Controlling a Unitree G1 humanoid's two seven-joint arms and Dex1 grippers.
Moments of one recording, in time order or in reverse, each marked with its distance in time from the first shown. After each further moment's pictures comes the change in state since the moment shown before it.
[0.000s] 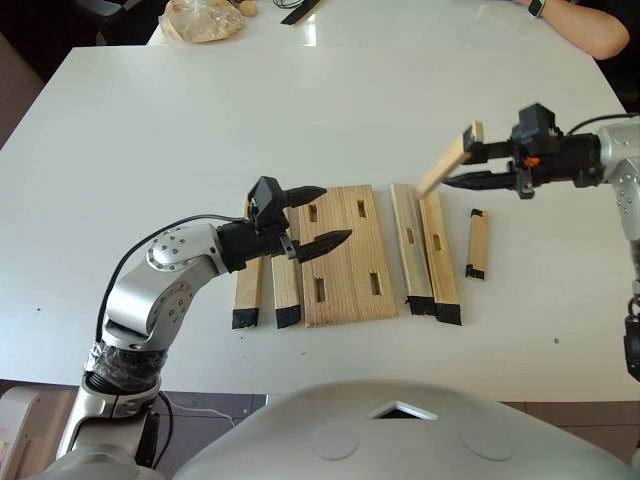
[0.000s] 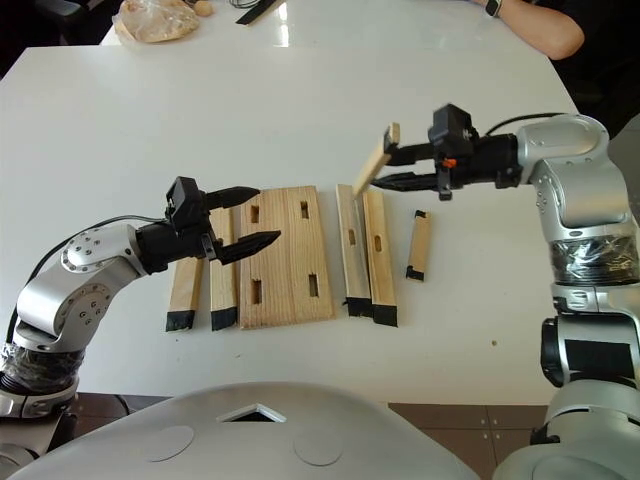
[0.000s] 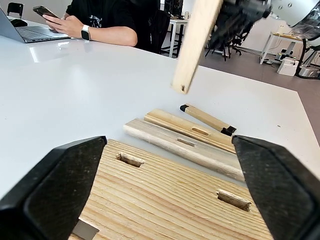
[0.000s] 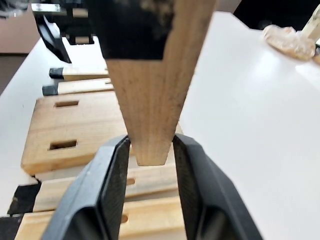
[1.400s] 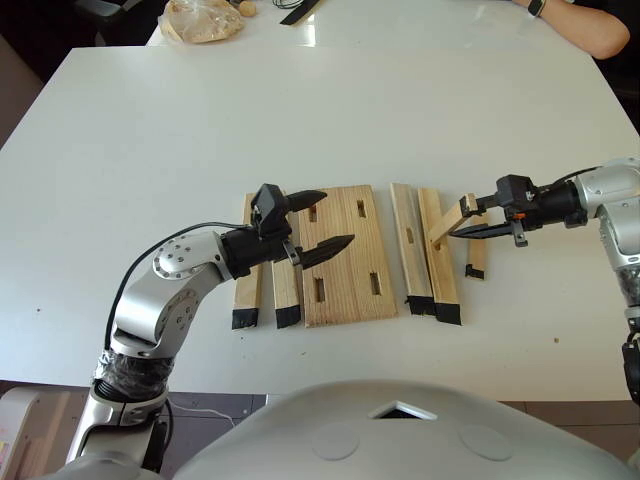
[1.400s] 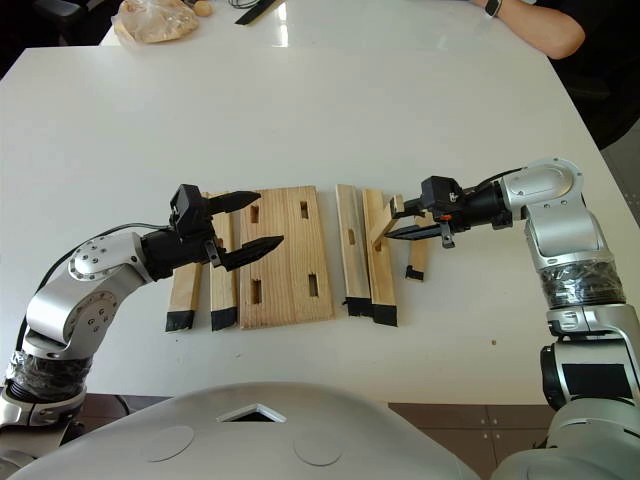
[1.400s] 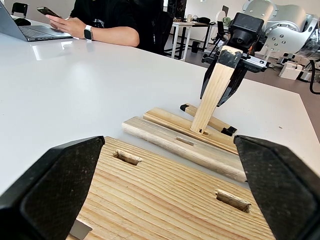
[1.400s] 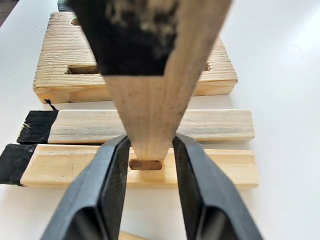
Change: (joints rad) left arm 0.038 -0.043 -0.003 -0.004 0.039 -0.021 -0.002; right arm 0.113 0.035 0.060 0.070 -0.133 -0.238 0.061
